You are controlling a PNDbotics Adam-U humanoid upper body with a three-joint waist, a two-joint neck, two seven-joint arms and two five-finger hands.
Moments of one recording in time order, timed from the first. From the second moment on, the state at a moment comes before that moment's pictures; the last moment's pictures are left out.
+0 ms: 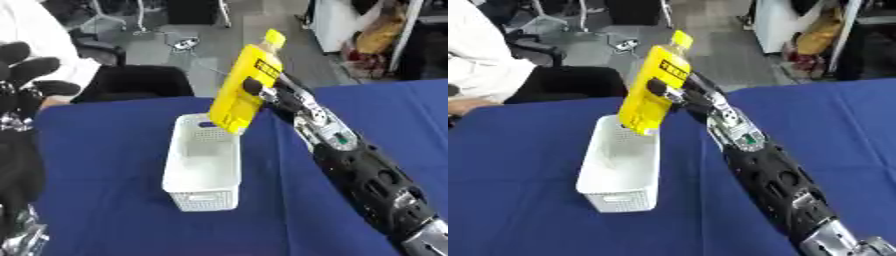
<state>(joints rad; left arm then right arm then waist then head) -0.38 0.41 -0.23 -1.99 -0.01 -0.62 0.31 -1.03 -0.28 0.23 -0.91 -0.42 -0.23 0.45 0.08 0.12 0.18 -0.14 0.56</state>
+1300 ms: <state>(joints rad) -0.43 0.39 -0.23 -1.99 0.03 -0.61 0.30 -1.03 -0.27 0.19 -0.84 -0.14 -0.39 0.40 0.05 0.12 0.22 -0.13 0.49</state>
